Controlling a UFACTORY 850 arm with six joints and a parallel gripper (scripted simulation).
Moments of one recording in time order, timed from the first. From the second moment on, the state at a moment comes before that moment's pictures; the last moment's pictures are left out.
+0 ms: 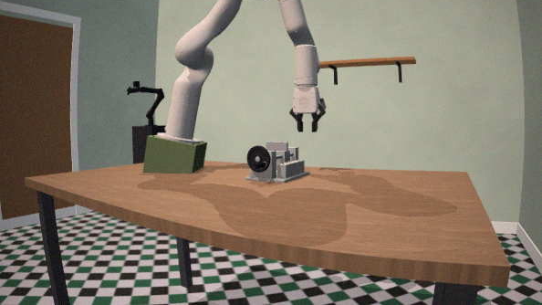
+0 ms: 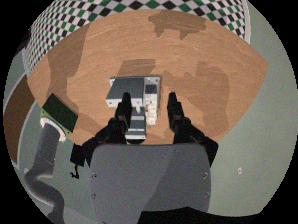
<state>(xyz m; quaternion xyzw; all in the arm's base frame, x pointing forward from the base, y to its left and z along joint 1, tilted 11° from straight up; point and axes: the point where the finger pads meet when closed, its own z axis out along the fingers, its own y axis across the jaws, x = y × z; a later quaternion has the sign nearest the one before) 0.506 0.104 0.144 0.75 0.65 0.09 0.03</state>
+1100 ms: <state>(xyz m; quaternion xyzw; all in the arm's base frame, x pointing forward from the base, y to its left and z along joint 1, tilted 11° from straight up) 0.489 0.039 0.136 0.76 0.65 0.08 0.04</state>
